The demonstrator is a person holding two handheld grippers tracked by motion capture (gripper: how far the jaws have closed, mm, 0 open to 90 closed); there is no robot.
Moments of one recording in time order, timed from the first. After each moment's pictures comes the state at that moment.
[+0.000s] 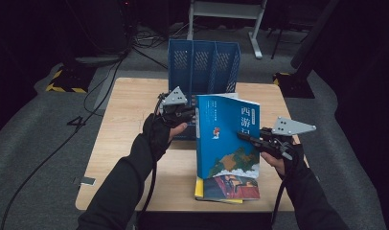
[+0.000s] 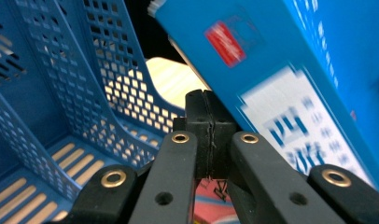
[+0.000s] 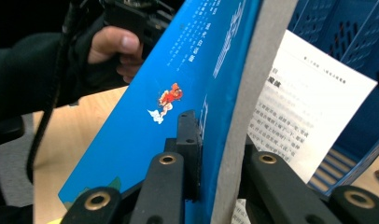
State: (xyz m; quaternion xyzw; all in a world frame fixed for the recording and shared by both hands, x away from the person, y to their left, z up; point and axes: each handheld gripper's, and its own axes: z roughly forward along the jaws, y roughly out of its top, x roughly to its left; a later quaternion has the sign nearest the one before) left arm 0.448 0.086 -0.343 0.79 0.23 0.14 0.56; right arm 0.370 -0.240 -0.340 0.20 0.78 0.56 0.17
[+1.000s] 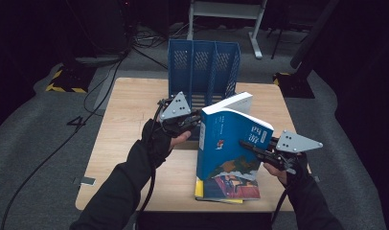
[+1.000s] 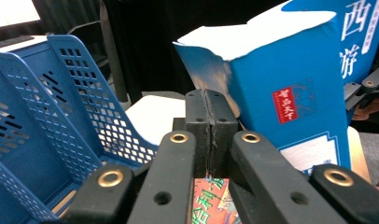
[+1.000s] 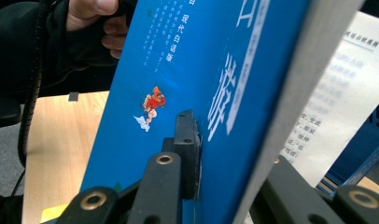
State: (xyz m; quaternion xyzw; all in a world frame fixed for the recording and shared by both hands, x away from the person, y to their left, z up) left arm 0.389 0.078 -0.311 0.77 0.16 0.19 0.59; right arm 0.339 -0.246 -0.347 0.14 0.77 0.58 0.22
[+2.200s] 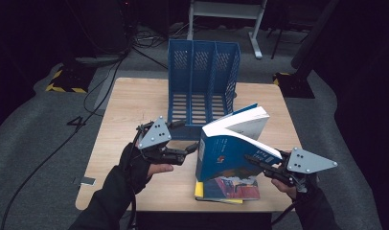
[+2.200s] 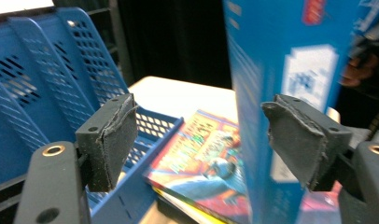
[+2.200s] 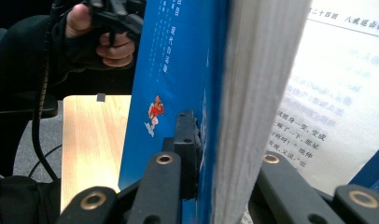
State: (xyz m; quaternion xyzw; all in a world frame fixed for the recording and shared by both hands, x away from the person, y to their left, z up) left arm 0.328 0.114 -0.331 0.78 0.18 0.18 0.56; right arm 0.302 -0.256 -0.344 0.09 0.77 0.59 0.23
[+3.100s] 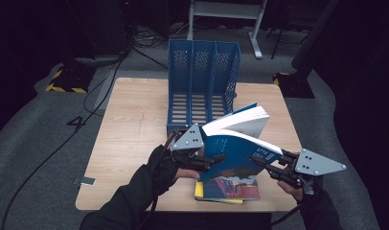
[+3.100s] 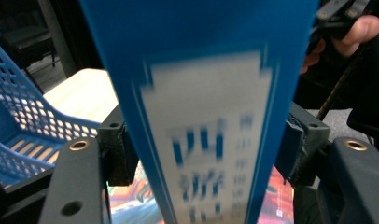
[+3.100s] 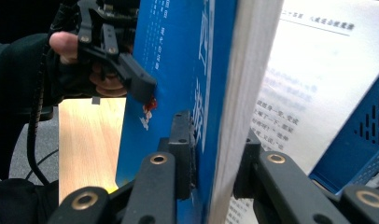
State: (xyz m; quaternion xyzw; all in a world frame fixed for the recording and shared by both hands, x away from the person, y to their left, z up) left arm 0.338 0.048 -0.334 0.81 0.12 0.11 0.57; right arm 0.297 -0.272 -0.345 0.11 0.76 0.60 0.23
